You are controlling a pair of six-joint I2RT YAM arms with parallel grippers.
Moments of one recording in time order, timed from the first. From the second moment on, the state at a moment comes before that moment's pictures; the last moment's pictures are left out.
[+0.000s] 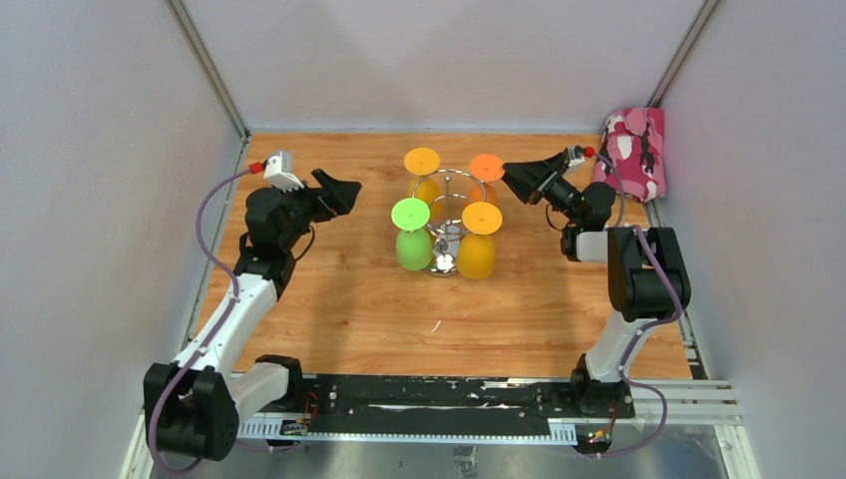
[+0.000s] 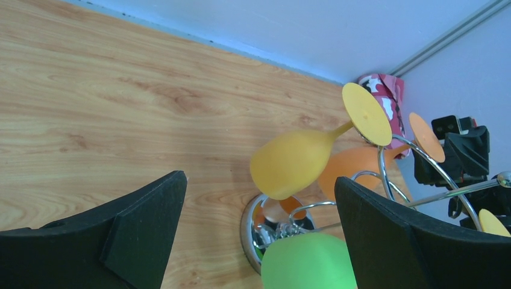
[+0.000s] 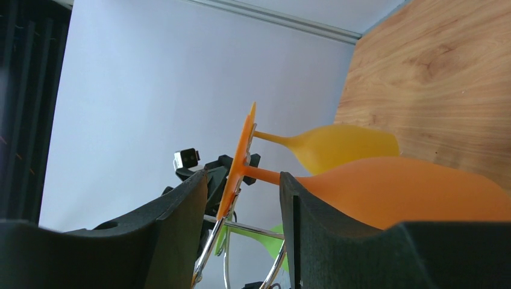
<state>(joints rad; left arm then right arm) -0.12 1.05 0.68 0.29 0.26 -0.57 0.02 1.79 0.78 1.32 -0.79 1.58</state>
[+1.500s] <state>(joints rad) -0.11 1.05 0.66 0.29 0.26 -0.57 0.09 1.66 0.84 0.98 -0.83 1.32</state>
